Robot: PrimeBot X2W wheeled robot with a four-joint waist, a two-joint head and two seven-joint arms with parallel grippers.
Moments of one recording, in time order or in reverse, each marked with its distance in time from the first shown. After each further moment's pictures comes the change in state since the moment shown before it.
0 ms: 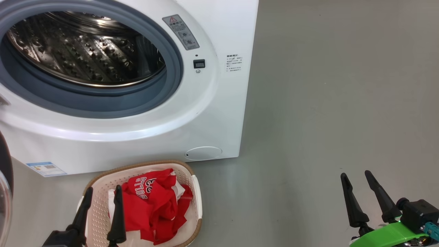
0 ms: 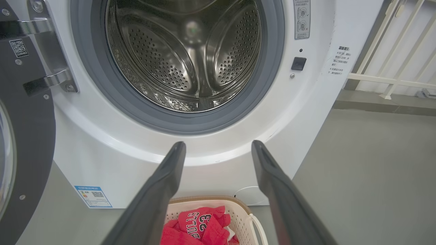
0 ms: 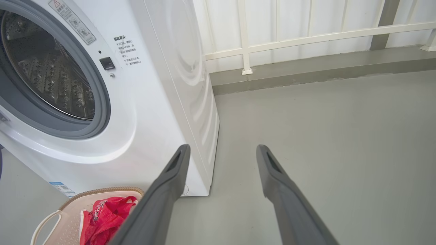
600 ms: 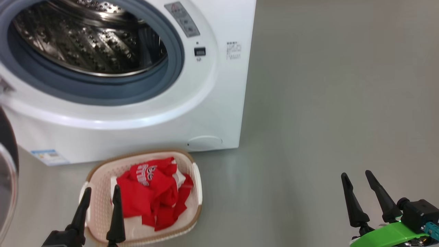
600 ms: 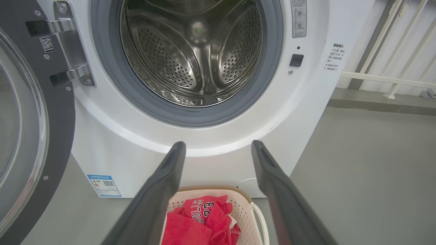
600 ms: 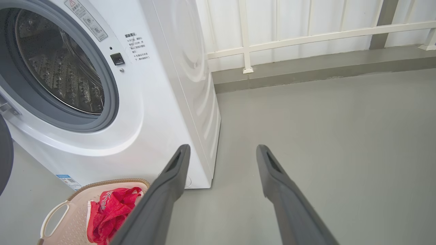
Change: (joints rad) left arm 0.000 0.000 0.000 0.000 0.000 0.017 0.000; right arm 0.000 0.000 -0.002 0.000 0.000 0.000 0.000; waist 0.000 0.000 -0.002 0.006
